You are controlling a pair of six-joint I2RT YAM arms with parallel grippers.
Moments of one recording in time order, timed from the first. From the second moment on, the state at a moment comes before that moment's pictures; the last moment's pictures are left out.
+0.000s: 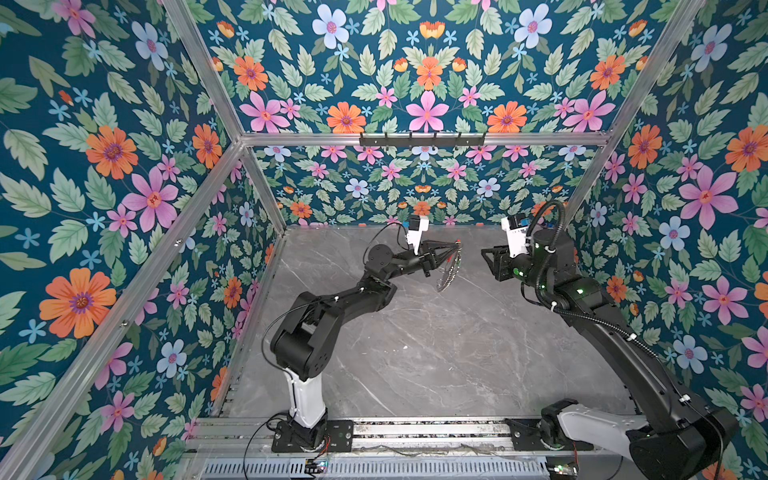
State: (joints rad) left arm -0.63 1.92 1.21 1.15 0.76 -0.73; right arm 0.32 1.16 1.21 -0.44 -0.12 0.18
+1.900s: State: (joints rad) left arm -0.49 1.58 0.53 0.97 0.05 -0.38; right arm 0.27 1.07 0.91 -0.39 0.25 0.29
